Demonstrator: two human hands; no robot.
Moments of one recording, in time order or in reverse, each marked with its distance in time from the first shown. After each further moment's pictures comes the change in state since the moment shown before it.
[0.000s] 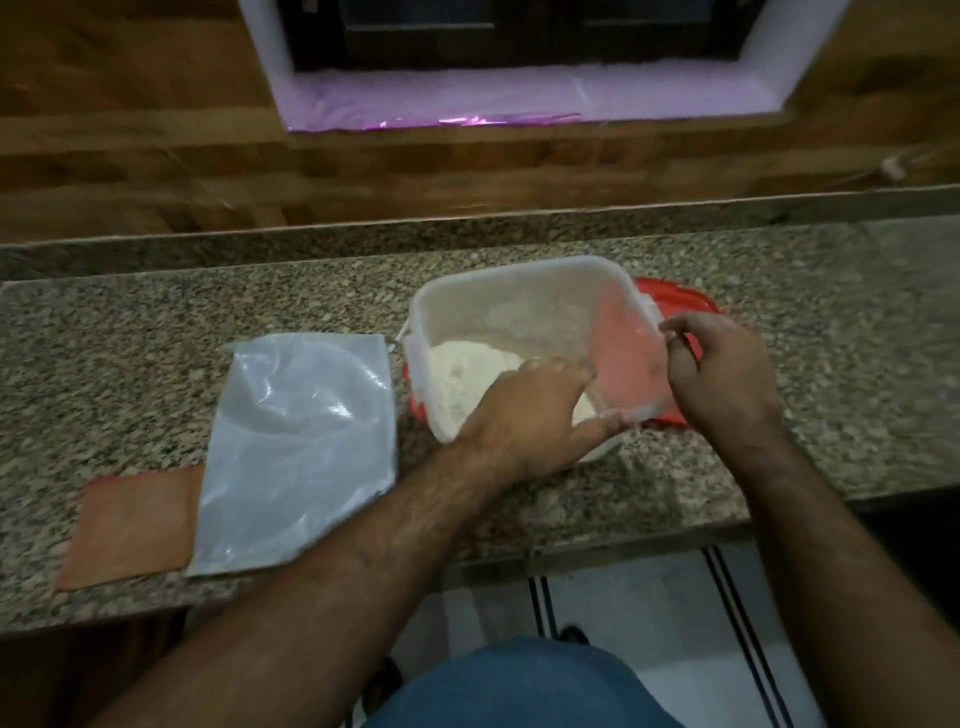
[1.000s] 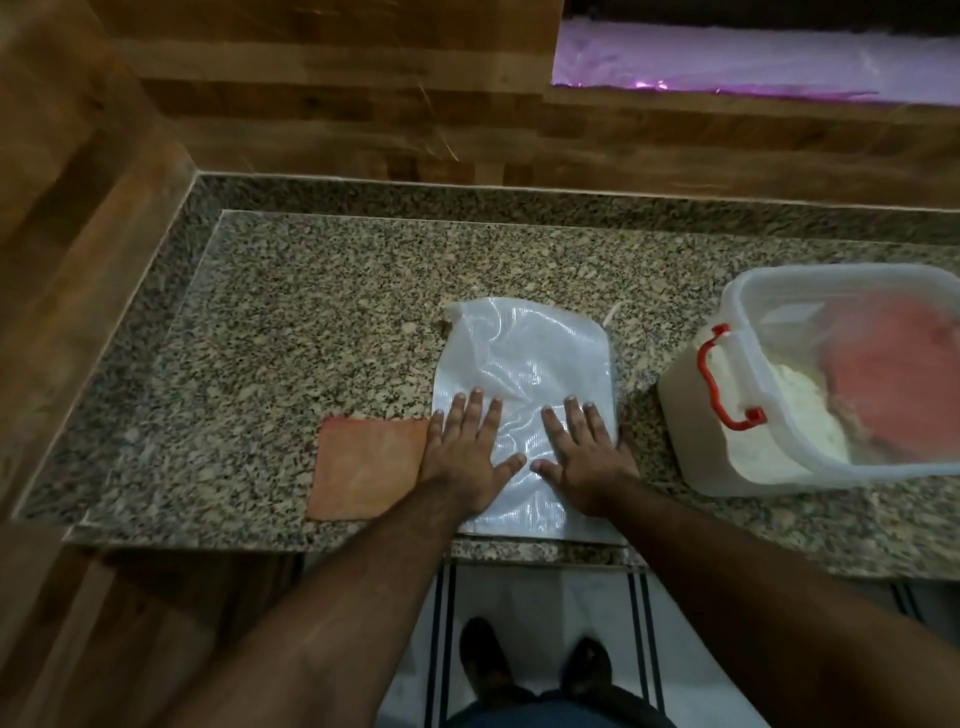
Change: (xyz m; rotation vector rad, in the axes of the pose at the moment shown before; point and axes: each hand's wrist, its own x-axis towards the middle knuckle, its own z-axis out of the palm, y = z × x) left_hand -0.201 -0.367 0.099 0.098 -0.169 -0.496; right_hand -0.138 -0.236 0.318 -0.392 -0.945 -0.265
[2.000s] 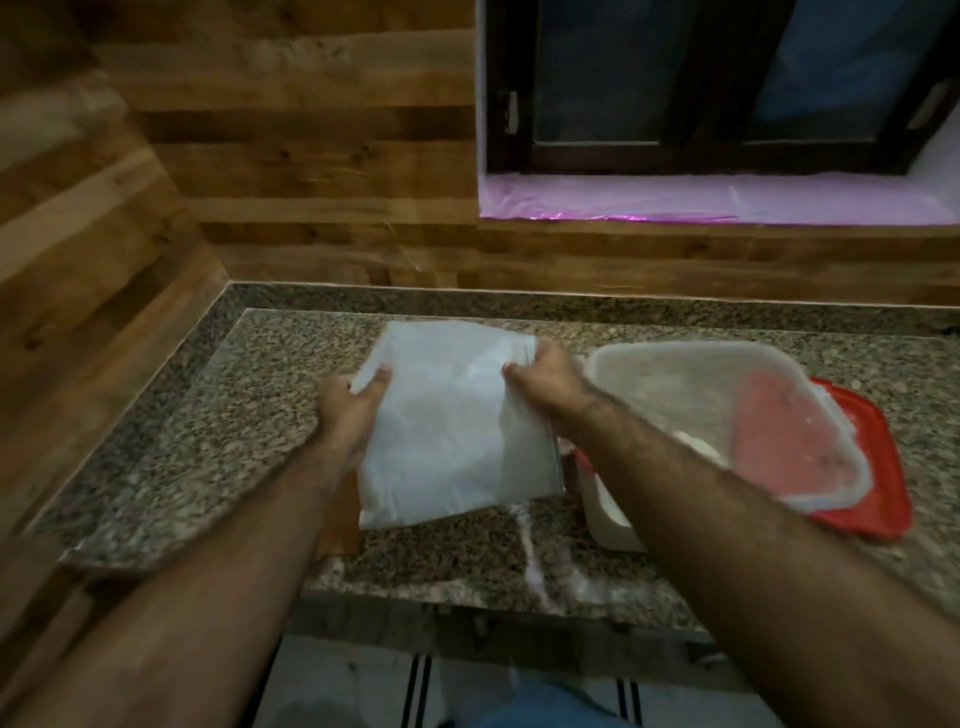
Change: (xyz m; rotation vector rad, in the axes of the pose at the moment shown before) left_hand -0.016 0.034 -0.172 -1.155 0.678 -0.504; right_hand -0.061 0.031 -0.216 1.131 0.309 -0.022
